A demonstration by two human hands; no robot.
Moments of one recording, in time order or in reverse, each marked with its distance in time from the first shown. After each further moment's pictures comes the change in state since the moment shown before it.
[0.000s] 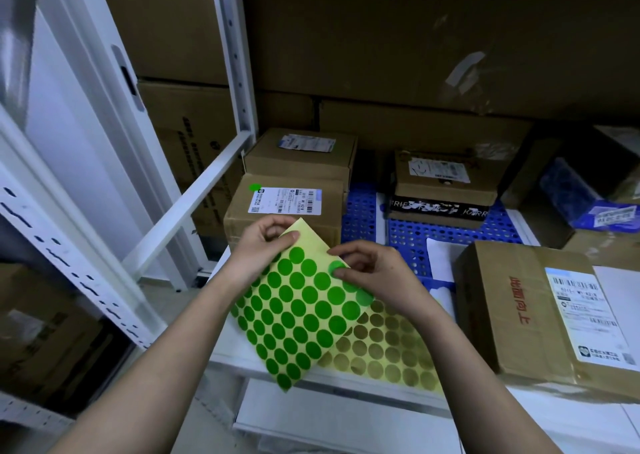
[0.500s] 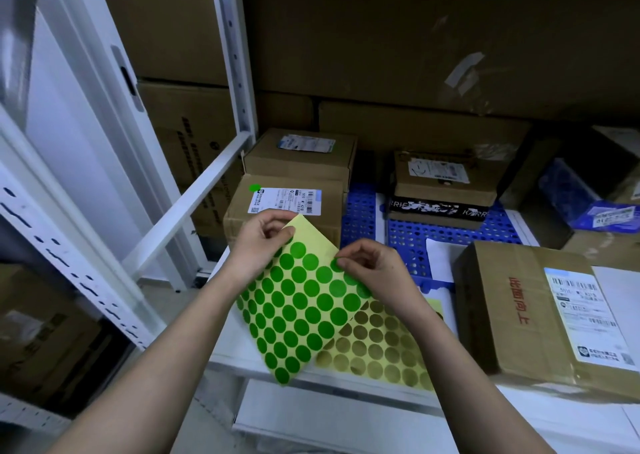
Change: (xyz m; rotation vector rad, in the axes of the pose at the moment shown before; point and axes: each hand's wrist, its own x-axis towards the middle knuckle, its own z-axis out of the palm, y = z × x) left_hand 0.002 0.005 -0.001 0.157 0.063 0.118; right_hand 0.003 0.006 0.006 0.048 0.137 0.017
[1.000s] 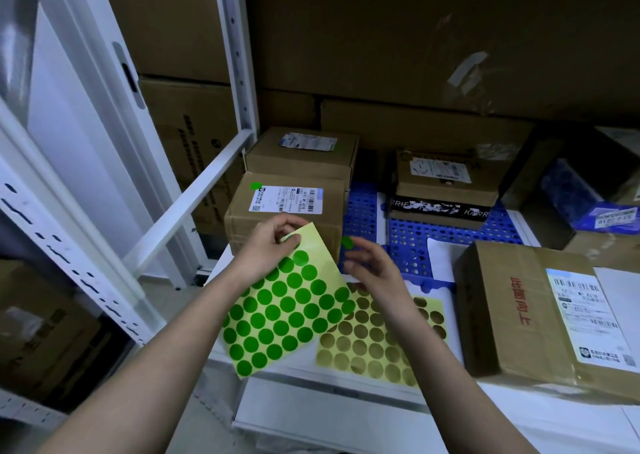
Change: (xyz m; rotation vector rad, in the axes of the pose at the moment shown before) left_hand 0.002 -0.004 0.003 0.171 -0.136 0.045; right_hand -0.007 0.018 0.013 0.249 0.124 0.187
